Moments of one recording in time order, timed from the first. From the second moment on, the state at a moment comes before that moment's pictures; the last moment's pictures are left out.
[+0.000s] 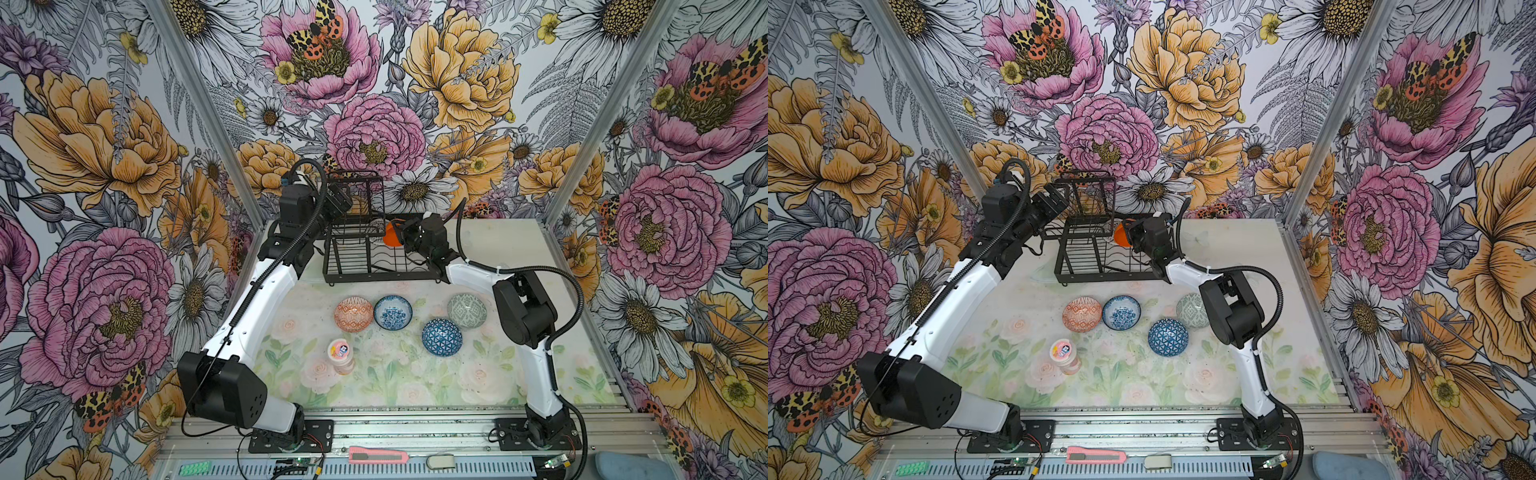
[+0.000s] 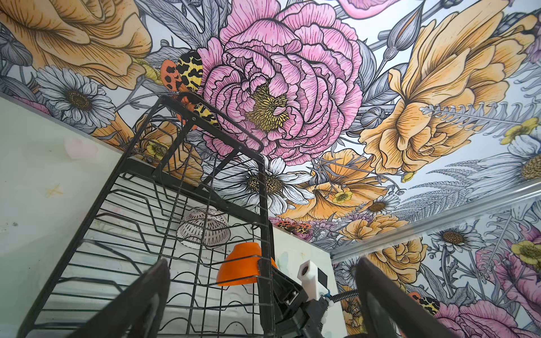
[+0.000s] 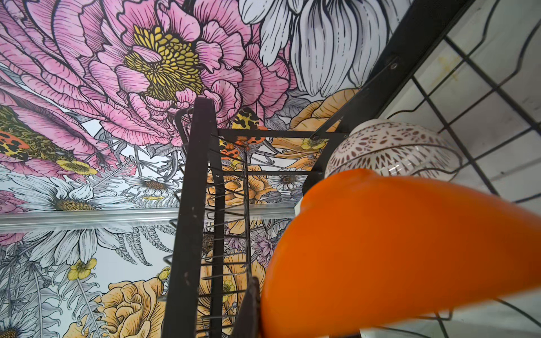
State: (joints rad) left arm -0.22 1.45 1.46 -0.23 0.01 -0.77; right arm 0.52 2.18 1.58 0.46 -0.12 1.50
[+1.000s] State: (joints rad) left arm -0.22 1.44 1.44 -0.27 0.09 -0.79; right arm 0.57 2.39 1.73 0.55 -0.08 1.60
